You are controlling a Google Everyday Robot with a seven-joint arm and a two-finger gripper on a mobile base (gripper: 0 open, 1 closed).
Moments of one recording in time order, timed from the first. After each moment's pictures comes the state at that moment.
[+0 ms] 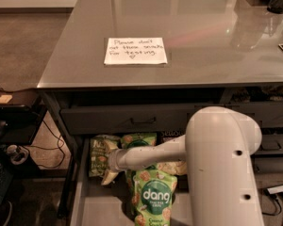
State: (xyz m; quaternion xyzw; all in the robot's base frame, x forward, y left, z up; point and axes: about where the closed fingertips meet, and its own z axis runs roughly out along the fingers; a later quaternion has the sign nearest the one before) arm 0.580 0.168 0.378 -0.70 0.58 0.12 0.39
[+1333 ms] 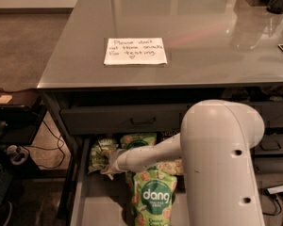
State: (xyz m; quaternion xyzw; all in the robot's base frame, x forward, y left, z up) arm 0.571 0.160 0.395 -0.69 0.60 0.12 0.38
